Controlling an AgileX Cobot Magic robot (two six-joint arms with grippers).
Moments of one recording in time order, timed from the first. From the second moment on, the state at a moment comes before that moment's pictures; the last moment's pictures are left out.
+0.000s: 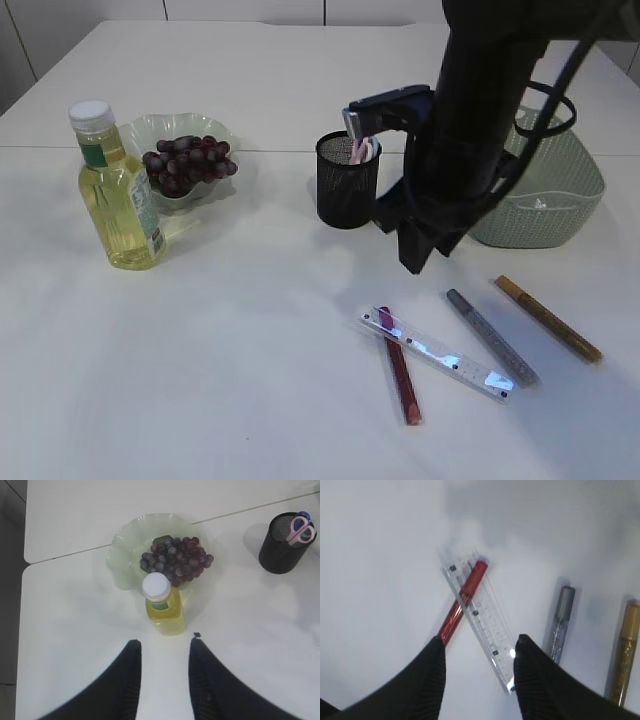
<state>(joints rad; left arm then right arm) -0.55 1.36 -1.69 0.37 1.26 -0.28 0.43 1.93 -1.60 0.09 1.23 -0.19</state>
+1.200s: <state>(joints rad) -0.55 1.36 -1.69 0.33 1.26 -0.28 0.44 1.77 -1.24 0.12 0.93 -0.52</state>
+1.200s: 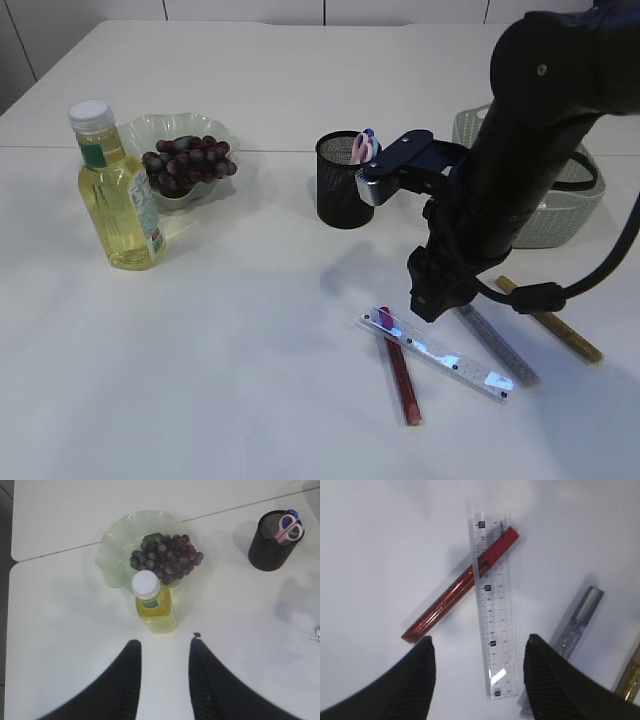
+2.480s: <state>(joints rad) -0.55 1.36 -1.69 0.36 1.26 -0.25 0.44 1.95 -1.24 0.05 0.85 -0.62</state>
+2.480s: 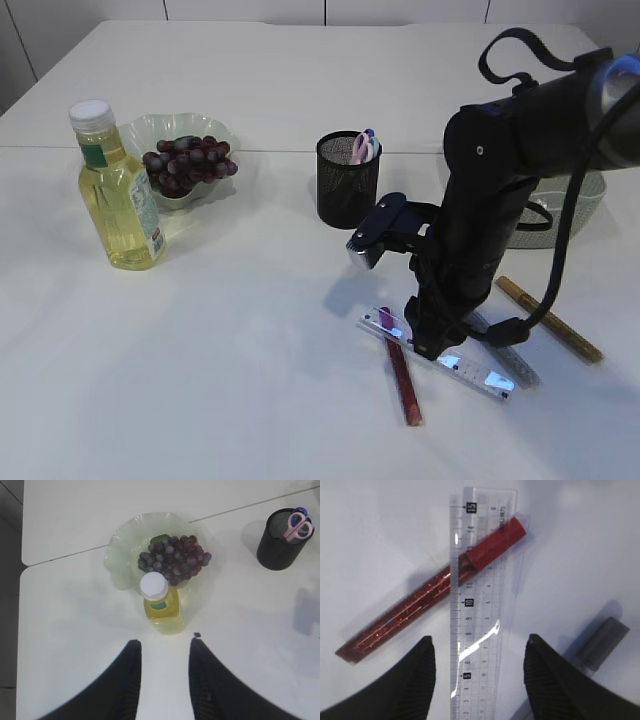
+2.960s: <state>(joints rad) -0.55 1.36 -1.69 0.35 1.26 -0.25 0.44 2.00 -1.24 0.05 0.85 -0.63</state>
